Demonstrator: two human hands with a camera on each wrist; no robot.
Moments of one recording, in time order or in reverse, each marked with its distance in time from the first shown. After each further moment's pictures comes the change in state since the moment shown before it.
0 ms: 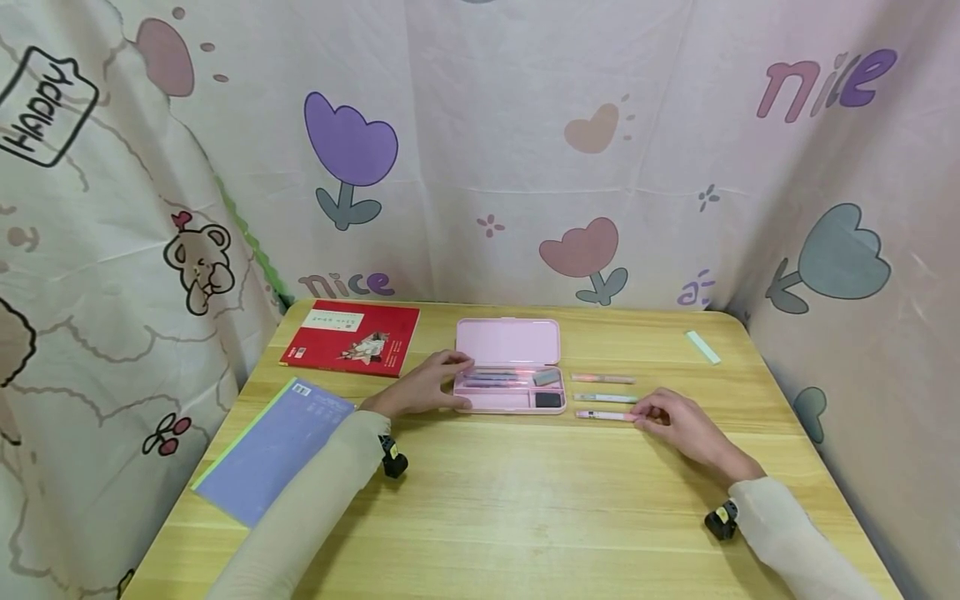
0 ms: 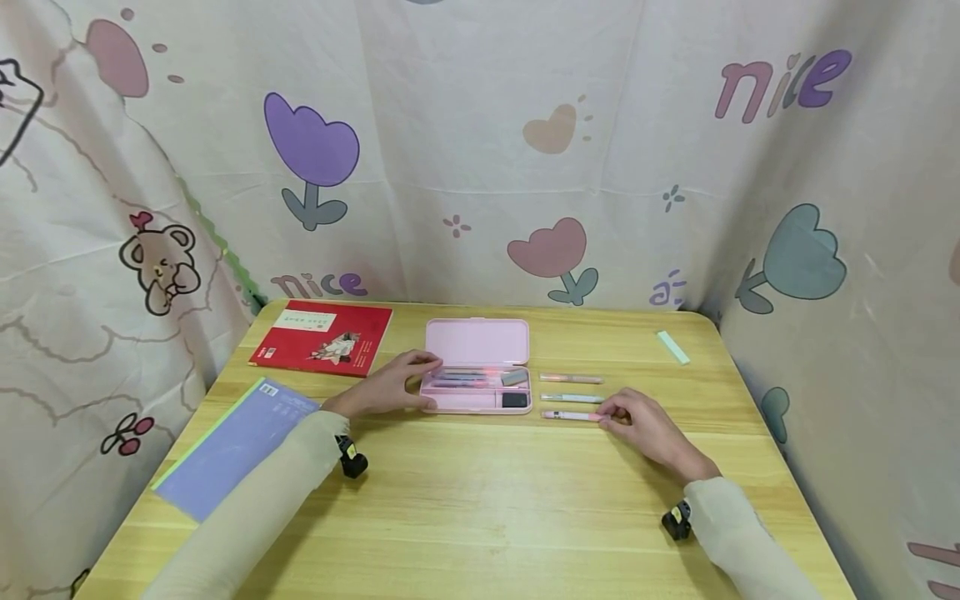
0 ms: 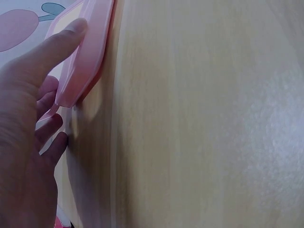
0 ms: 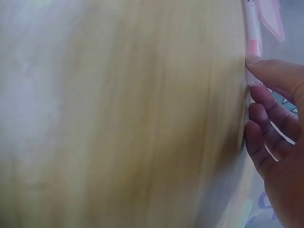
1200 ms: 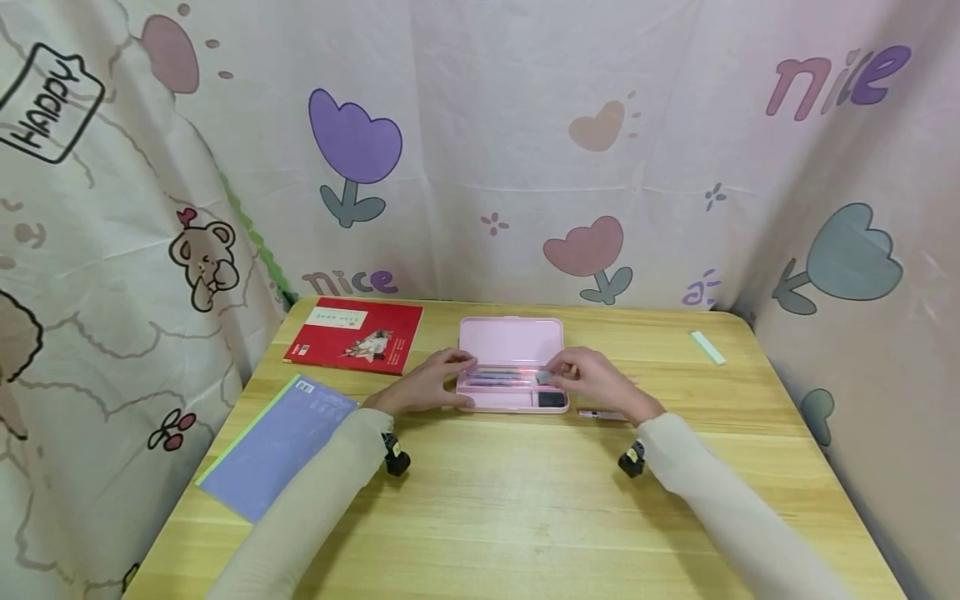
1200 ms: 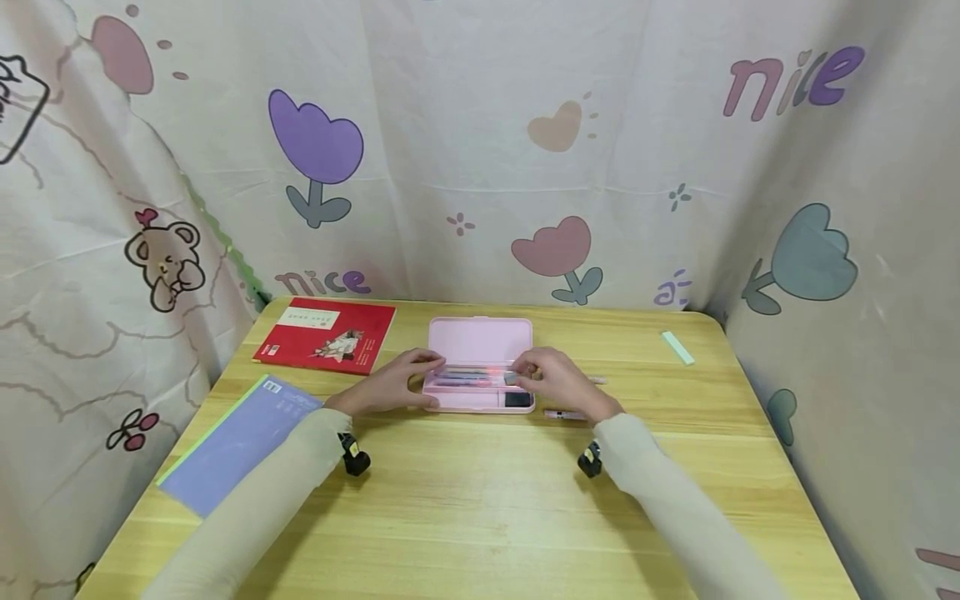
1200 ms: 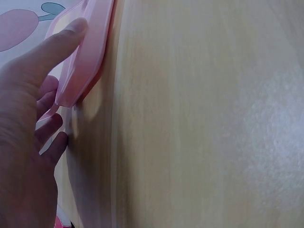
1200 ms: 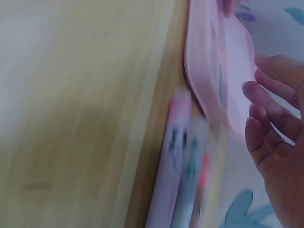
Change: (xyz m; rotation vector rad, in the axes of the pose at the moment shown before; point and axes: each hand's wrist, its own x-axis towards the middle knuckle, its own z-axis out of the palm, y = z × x) left_hand 0.002 -0.003 0.001 -0.004 0.003 0.006; right_hand 0.118 -0.093 0.038 0.136 -0.149 -0.140
